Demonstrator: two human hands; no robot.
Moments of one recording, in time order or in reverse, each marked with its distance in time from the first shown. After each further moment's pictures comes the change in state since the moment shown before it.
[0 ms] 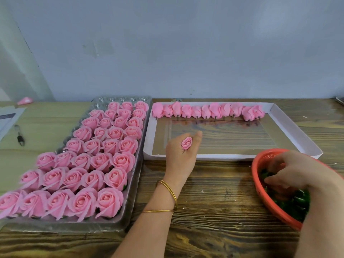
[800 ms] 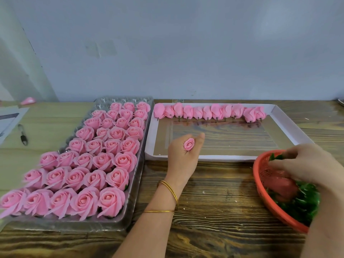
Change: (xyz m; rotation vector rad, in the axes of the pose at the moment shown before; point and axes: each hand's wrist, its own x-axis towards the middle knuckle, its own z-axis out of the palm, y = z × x) left_hand 0.000 -0.001 0.001 0.016 -0.026 -0.010; right_hand -0.004 0.000 -0.007 0.204 0.273 -0.023
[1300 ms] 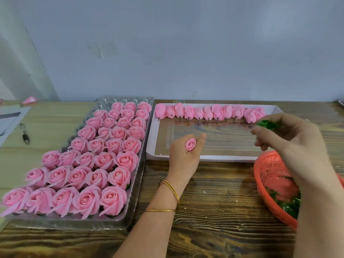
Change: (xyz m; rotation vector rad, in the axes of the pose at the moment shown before) left_hand 0.001 0.000 0.000 0.013 -0.024 -0.005; right_hand -0.022 -0.036 0.010 0.778 0.094 -0.619
